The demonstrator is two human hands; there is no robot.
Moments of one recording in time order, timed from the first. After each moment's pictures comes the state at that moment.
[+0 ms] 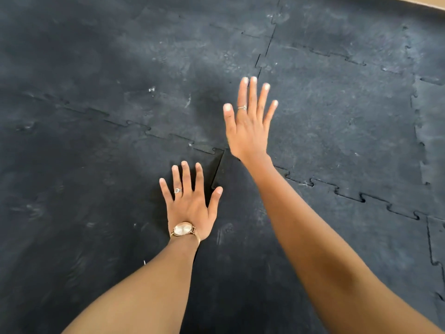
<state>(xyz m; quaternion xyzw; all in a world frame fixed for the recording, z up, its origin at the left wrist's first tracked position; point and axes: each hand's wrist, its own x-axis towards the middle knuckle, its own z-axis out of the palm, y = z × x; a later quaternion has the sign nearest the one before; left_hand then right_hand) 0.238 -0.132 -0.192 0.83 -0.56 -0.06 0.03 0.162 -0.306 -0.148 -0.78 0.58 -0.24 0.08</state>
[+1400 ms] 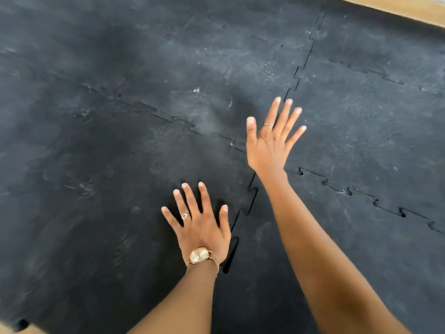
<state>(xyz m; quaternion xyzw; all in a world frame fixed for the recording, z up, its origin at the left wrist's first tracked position) 0.259 -0.060 -0.194 0.89 -0.44 -0.07 0.05 0.209 -0.255 -0.162 -0.75 0.62 -0.22 0.06</state>
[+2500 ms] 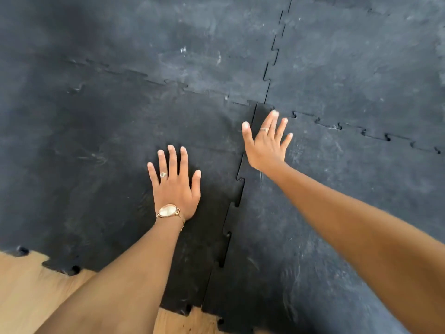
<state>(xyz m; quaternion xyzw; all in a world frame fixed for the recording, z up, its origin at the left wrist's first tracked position) 0.338 -0.006 -0.191 0.82 -0.56 -0.04 0.02 0.170 -0.145 -0.156 -0.69 0.67 -0.05 0.27</state>
